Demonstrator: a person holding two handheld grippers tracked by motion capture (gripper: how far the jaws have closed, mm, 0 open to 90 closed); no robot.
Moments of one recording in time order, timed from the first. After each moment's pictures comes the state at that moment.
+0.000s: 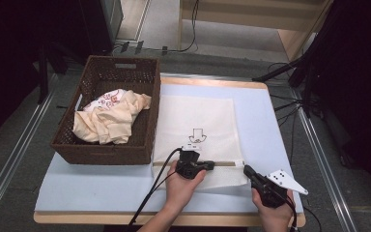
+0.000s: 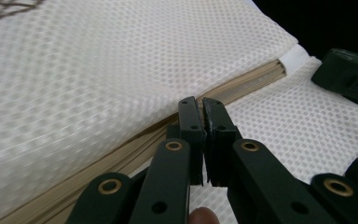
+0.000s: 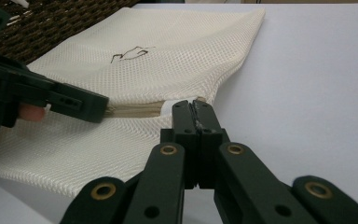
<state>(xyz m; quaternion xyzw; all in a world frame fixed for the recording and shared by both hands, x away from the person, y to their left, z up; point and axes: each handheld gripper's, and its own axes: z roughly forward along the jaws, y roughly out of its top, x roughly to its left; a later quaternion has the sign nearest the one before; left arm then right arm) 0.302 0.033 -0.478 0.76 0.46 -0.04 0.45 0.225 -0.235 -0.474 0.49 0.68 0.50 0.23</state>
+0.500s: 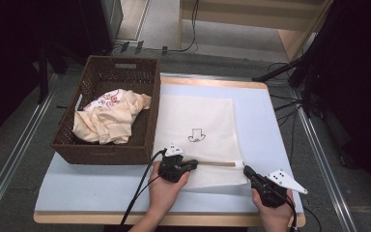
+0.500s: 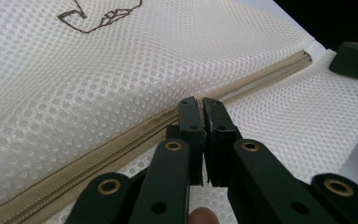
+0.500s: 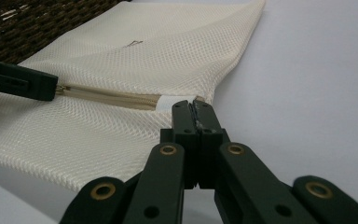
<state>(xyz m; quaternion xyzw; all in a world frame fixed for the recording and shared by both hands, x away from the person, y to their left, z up) 0.284 0.073 -0.467 0.76 0.46 0.03 0.45 0.226 -0.235 -0.478 0.49 0.68 0.49 0.23</state>
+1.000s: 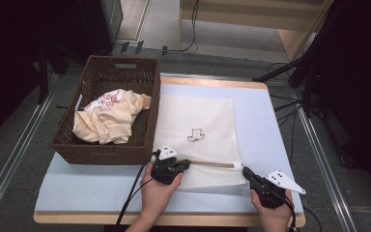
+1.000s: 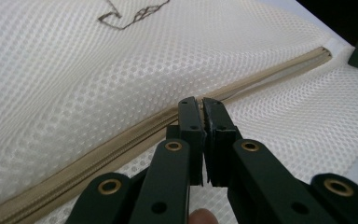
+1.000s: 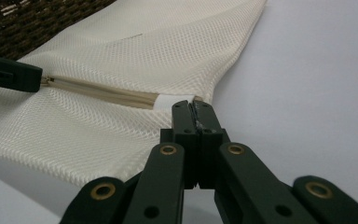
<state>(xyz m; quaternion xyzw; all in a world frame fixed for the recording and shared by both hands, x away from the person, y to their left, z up) 0.280 0.091 -0.466 0.76 0.47 0.06 0.44 0.224 -0.234 -0.479 0.50 0.68 0.49 0.22</state>
